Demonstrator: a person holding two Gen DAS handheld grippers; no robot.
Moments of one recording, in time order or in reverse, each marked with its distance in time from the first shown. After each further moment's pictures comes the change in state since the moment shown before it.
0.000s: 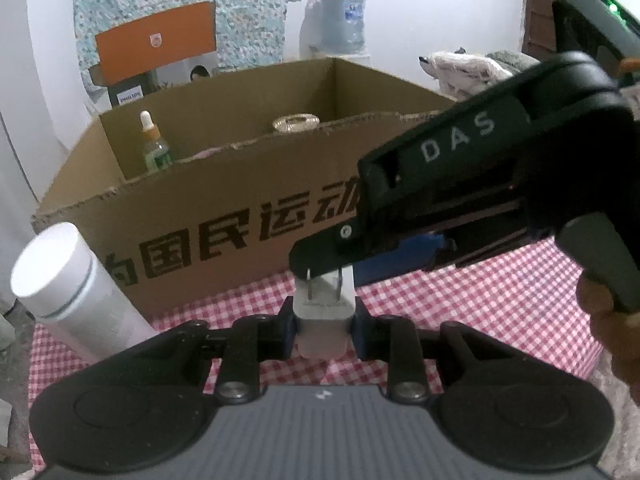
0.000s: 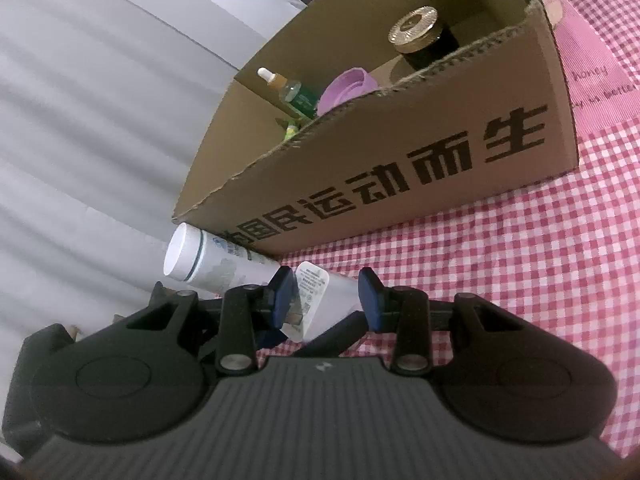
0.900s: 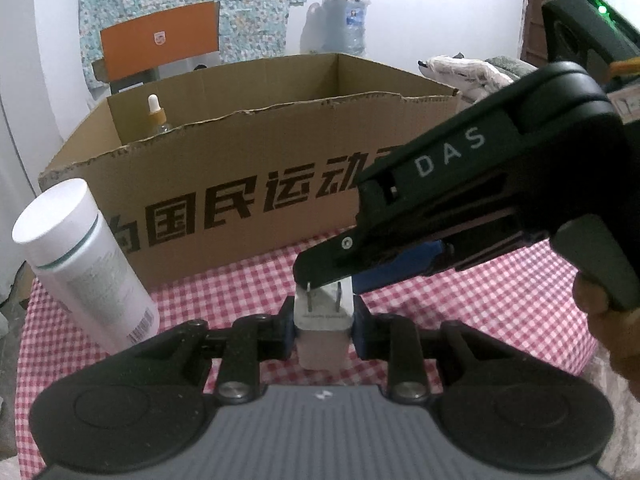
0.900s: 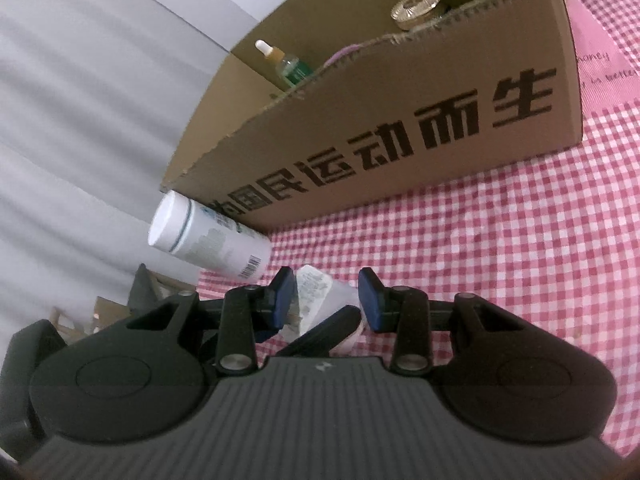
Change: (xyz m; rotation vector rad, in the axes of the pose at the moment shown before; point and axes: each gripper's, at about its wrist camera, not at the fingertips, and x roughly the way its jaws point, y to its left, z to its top) left arm -0.001 0.006 -0.023 -0.023 -0.013 -0.024; right arm 0.016 0.002 -0.016 -0.035 0.035 -0.042
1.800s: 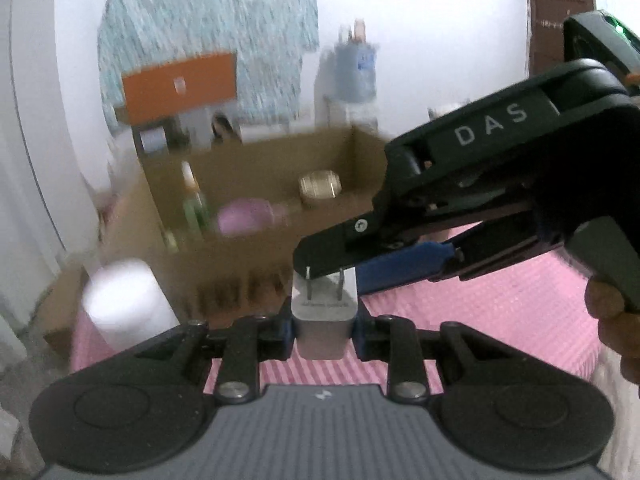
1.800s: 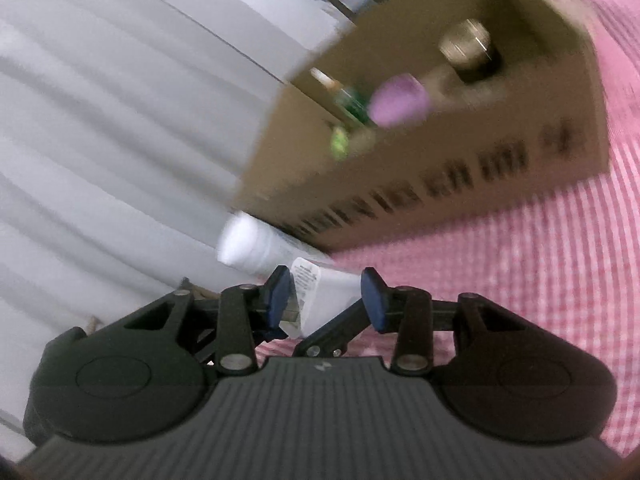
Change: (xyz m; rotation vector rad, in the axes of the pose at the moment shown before) left arm -0.054 0.010 0.032 0.008 -0.161 0.066; right arm -0.044 0.035 0.009 -0.029 -0.073 0.126
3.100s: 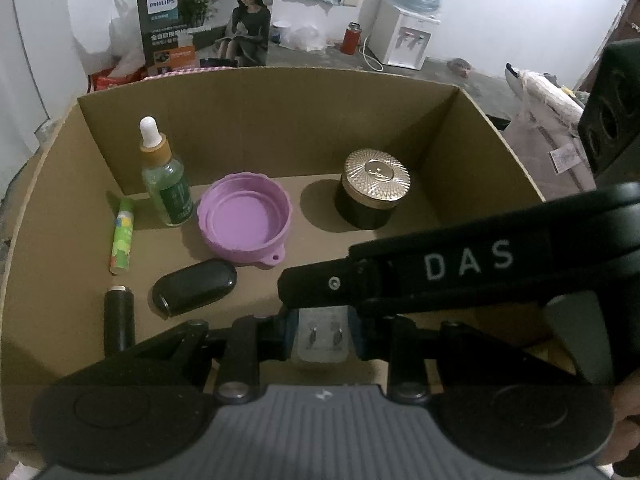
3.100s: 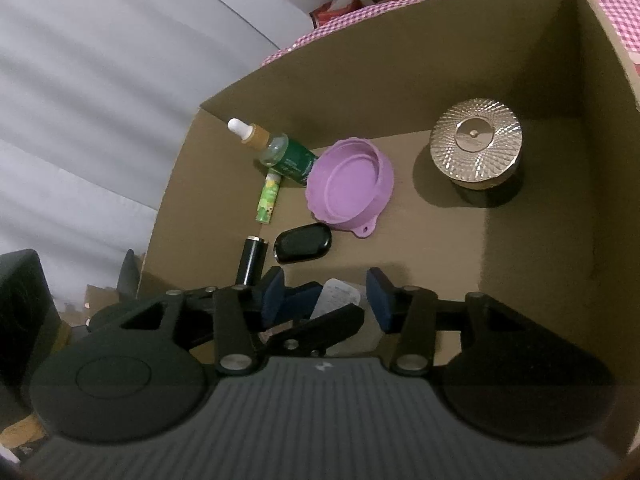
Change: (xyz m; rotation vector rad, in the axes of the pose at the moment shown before) left arm 0.169 0.051 0.089 -0.265 0.431 -0.045; right arm 0.115 -0.052 0.157 -0.047 0.280 -0.140
